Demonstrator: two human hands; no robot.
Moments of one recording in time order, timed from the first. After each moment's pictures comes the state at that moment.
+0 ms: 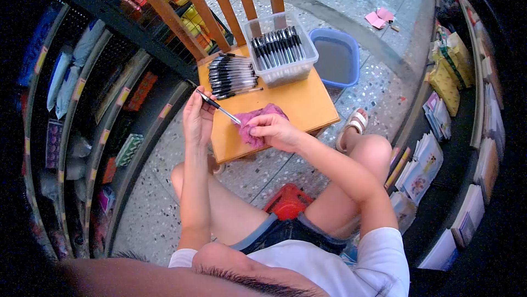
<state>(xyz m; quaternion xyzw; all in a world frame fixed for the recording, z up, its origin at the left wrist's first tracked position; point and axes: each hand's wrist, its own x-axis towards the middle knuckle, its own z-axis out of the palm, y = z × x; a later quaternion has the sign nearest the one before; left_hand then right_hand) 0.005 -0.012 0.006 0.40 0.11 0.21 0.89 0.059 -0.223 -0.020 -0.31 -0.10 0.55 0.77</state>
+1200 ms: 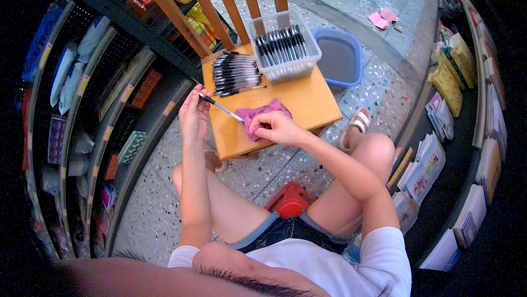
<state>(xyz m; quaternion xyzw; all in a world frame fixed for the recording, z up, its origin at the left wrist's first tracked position) -0.001 0.008 0.000 0.45 0.21 0.23 0.83 0.065 -0.222 -0.026 -0.61 -0.37 0.37 0.60</state>
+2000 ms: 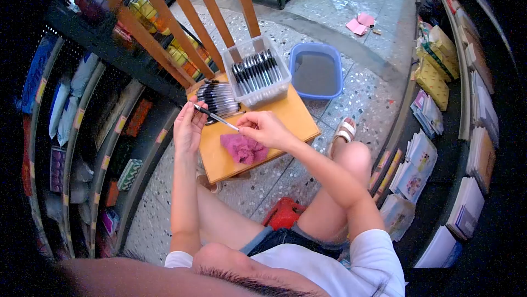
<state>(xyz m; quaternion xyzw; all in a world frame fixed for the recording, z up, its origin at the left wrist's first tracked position) 0.044 -0.016 0.036 0.46 0.19 0.16 0.85 0.105 -0.239 0.014 -0.67 -0.32 0.26 0.61</state>
